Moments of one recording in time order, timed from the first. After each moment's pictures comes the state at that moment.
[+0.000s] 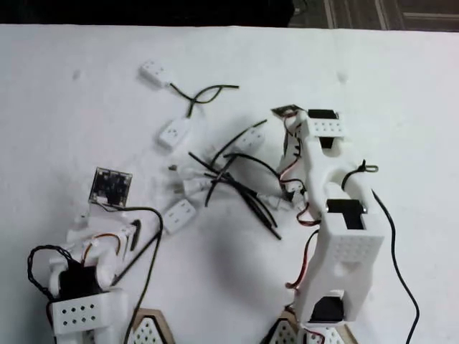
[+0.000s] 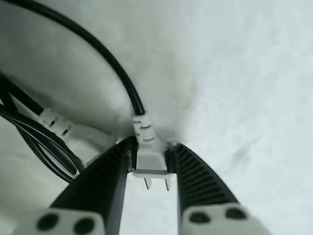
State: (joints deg) left arm -16.5 -89.0 88.9 62.7 -21.8; right arm -2.4 27.8 0.6 81.7 22.3
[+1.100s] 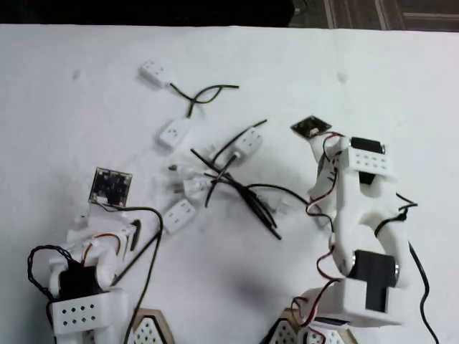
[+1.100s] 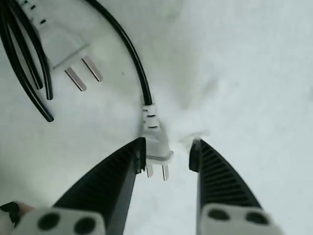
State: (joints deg) left arm -16.5 -89.0 88.9 62.7 -21.8; right arm 8.7 -2.1 27.5 72.4 45.6
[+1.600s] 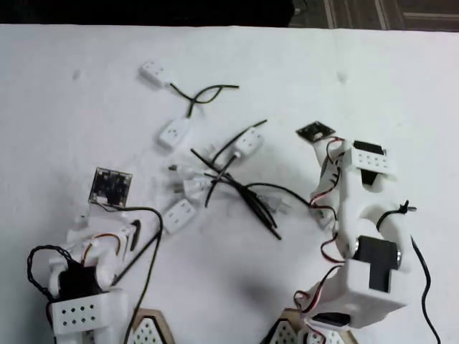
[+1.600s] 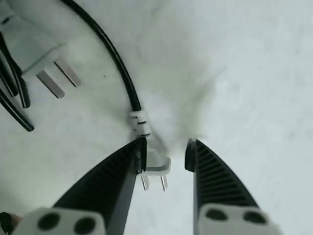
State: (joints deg) left arm -16.5 -89.0 88.9 62.7 -21.8; right arm 10.5 5.2 27.9 68.0 45.6
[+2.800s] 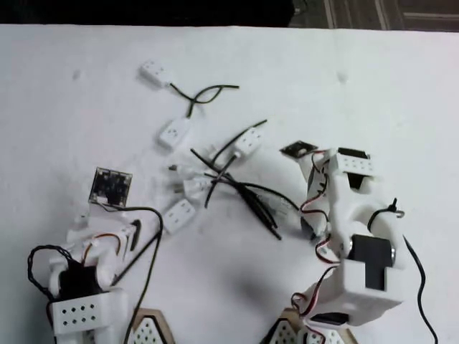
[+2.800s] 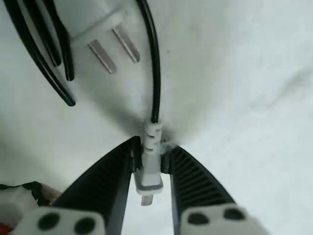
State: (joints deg) left arm -16.5 -89.0 88.9 62.7 -21.8; right arm 6.7 4.3 32.9 73.3 45.6
